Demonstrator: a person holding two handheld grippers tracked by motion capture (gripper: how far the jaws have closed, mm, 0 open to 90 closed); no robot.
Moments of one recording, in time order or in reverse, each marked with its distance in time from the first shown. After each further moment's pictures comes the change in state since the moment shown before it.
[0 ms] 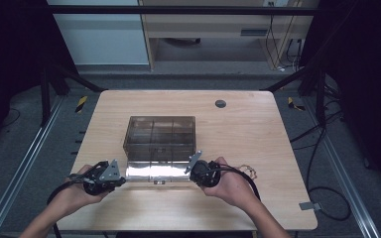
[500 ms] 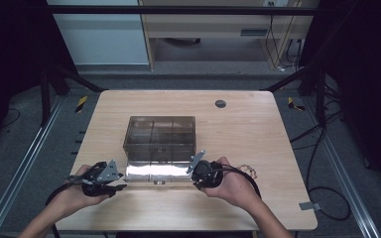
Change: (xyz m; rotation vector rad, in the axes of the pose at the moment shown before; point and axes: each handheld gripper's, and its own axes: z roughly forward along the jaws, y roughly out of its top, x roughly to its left) left arm -0.004 -0.004 -0.003 -0.046 0.023 -0.046; right arm -0.001 -0.005 -0.006 -0.022 0.012 0.023
